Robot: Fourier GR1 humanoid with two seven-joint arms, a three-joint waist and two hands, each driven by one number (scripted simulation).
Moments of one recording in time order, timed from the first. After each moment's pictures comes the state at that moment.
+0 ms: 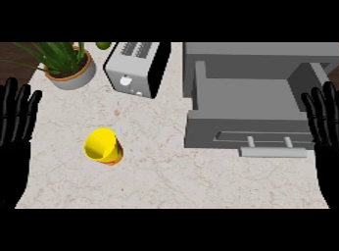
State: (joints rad) left arm 0.01 0.08 0.01 -2.10 -0.01 0.00 0.01; right arm 0.02 -0.09 0.05 -2.10 0.04 0.00 -0.04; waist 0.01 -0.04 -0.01
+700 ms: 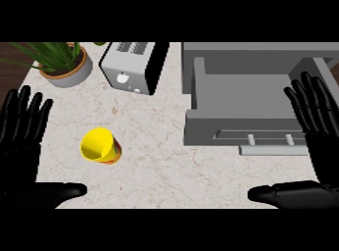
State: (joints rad) left arm 0.04 0.03 0.07 -2.00 0.18 -0.02 0.08; right arm -0.06 -0.13 0.03 -2.05 -0.05 0.08 0.11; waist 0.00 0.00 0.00
